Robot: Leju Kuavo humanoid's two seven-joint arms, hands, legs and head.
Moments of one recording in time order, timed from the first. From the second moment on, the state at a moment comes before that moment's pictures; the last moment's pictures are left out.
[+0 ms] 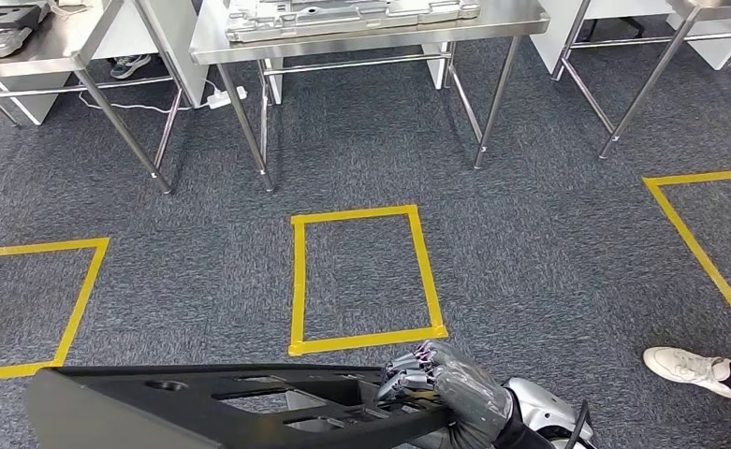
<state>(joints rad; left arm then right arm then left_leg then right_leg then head) -0.10 -0.18 1.29 -0.22 -1.12 -0.19 -0.34 0.04 -0.36 0.55 -1.98 0.35 0.15 -0.48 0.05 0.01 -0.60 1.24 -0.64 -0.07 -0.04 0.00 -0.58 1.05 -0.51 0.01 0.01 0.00</state>
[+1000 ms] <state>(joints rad) -0.09 -0.17 1.29 -0.22 -1.12 -0.19 -0.34 0.05 -0.35 0.55 -1.98 0.36 0.14 -0.48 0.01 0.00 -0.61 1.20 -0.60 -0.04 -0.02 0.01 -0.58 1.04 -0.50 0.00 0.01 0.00</state>
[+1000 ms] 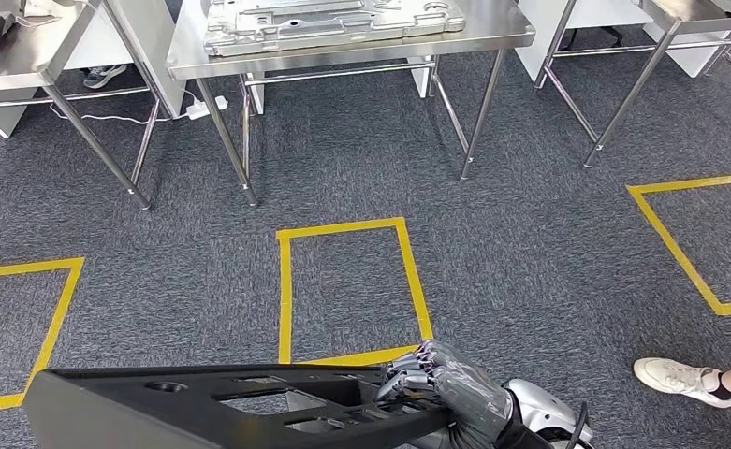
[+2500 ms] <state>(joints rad) -0.09 -0.17 1.30 -0.22 -1.09 -0.18 -0.35 0.10 -0.39 0.55 -1.99 0.37 0.13 -0.40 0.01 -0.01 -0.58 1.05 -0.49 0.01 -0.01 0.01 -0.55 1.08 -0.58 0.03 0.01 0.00</state>
